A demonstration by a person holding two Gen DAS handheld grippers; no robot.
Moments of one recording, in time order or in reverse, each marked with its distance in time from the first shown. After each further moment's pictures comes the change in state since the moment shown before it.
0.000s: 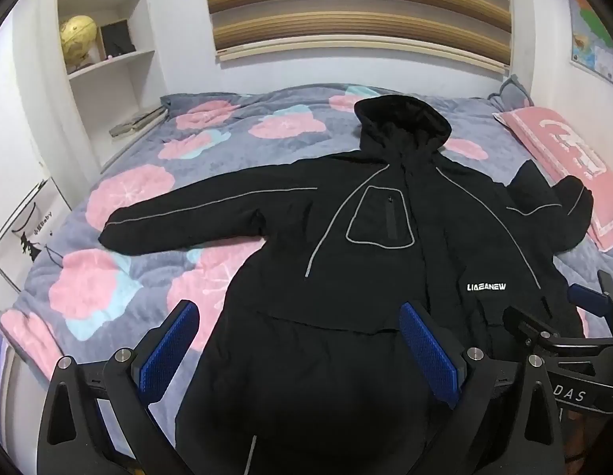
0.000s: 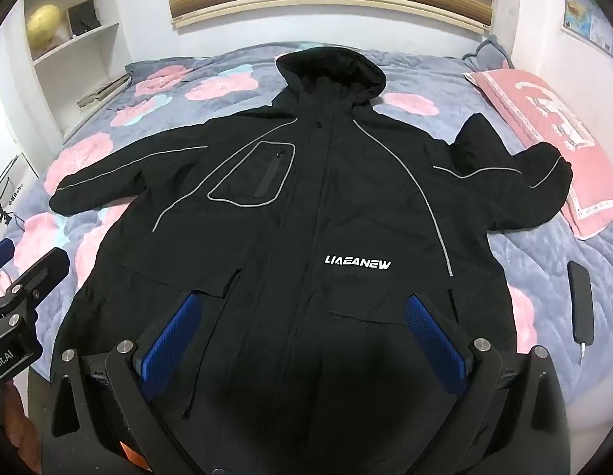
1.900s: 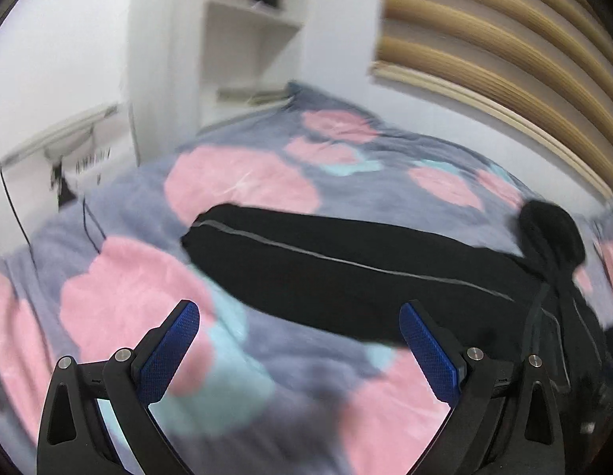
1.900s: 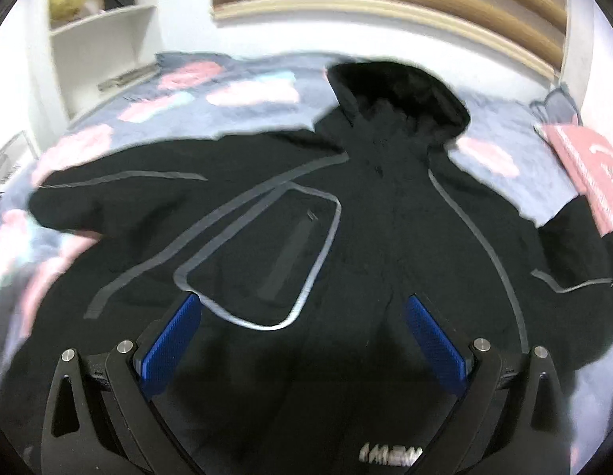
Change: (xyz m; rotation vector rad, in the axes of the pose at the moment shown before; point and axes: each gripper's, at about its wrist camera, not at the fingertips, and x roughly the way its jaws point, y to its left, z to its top) left arm 0.149 0.290 0.025 -0.417 -0.080 0.148; right arm 0.185 0.028 0.082 -0.154 -0.070 0.080
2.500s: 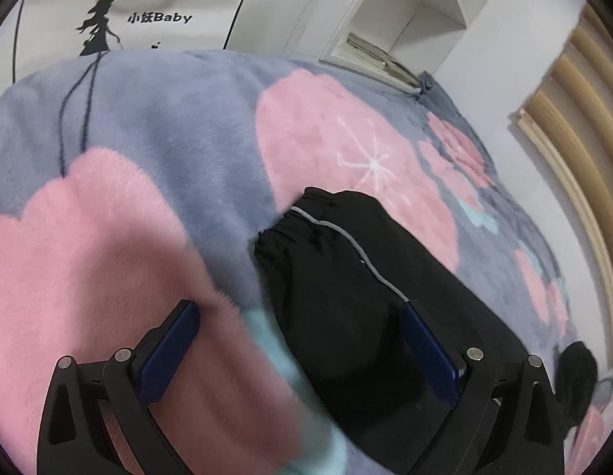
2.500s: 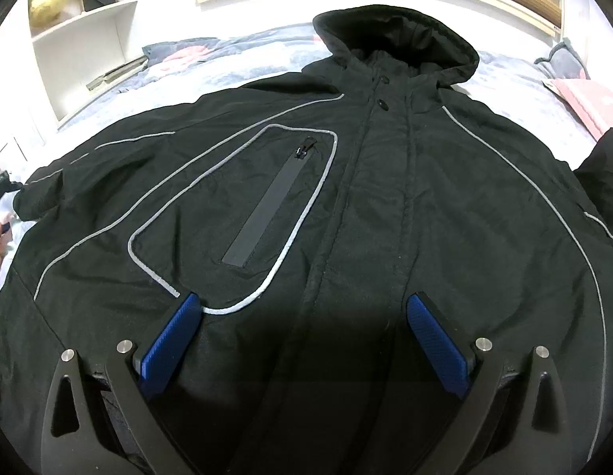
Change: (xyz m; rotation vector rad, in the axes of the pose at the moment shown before) left arm 0.178 0.114 0.017 -0.462 0.093 0.067; right arm 0.037 -0.012 -0.028 0.057 0.023 0.069
